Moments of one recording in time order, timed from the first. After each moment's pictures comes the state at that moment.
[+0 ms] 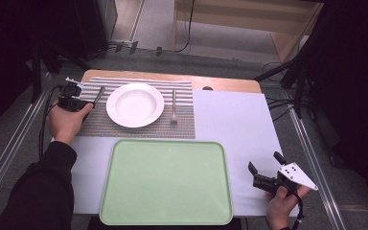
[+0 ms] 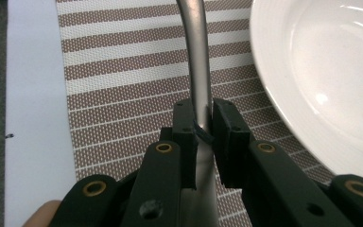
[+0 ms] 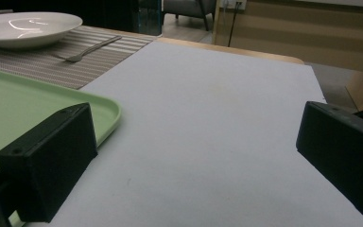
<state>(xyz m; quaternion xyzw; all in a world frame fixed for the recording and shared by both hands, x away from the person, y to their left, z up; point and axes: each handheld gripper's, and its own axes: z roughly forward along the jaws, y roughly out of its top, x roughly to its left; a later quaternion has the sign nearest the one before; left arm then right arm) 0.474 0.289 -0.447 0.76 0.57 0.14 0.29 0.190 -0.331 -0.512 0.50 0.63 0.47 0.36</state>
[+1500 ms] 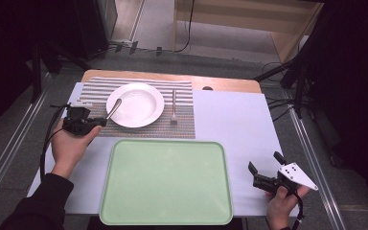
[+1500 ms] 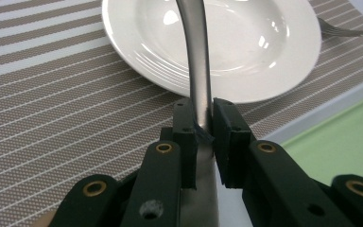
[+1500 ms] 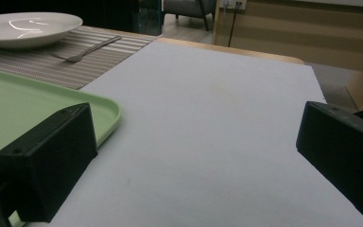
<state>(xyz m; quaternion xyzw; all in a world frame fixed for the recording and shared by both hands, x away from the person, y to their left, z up) 0.376 0.245 -0.435 0.80 0.47 0.15 0.34 0.190 -0.331 -0.512 0.49 0.63 0.47 0.36</state>
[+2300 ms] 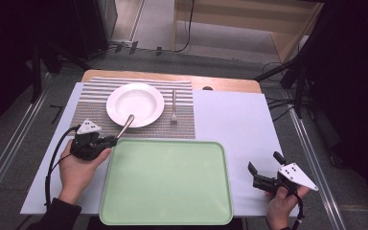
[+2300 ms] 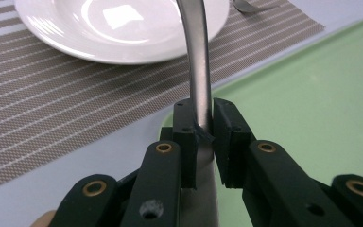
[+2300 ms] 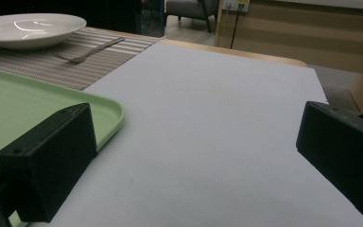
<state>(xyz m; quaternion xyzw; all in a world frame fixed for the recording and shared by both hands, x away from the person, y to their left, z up) 0.307 0.215 -0.447 0.81 0.43 0.15 0.37 0.190 -0.331 -0.512 0.49 0.64 0.48 0.36</state>
